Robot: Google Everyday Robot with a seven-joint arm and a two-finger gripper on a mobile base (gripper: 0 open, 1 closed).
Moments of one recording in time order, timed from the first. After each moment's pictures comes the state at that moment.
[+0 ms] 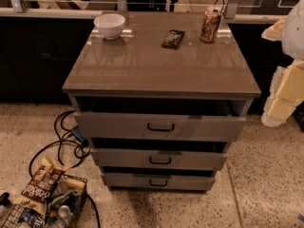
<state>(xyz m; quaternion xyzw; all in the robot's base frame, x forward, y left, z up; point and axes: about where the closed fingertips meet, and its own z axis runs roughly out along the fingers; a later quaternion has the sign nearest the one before) 0.438 -0.214 0.985 -0.60 0.78 -0.05 0.17</state>
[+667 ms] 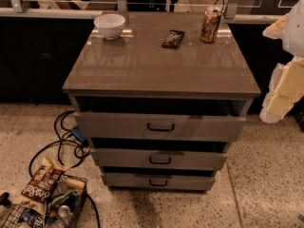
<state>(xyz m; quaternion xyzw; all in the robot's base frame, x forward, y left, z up) 0.444 -0.218 0.986 -0.59 0.78 -0.04 0.18</state>
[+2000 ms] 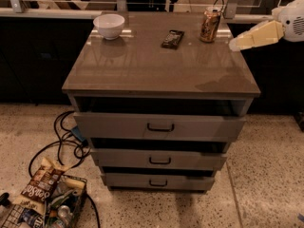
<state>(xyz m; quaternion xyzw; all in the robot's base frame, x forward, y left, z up) 0.637 -0.264 0.983 -0.33 0.80 0.13 0.48</state>
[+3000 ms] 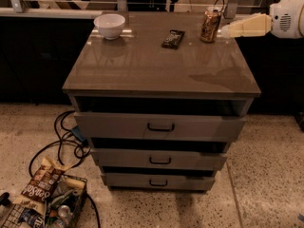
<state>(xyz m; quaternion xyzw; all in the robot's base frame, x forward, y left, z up) 0.675 -0.266 0.992 -0.25 0.79 0.13 0.55</state>
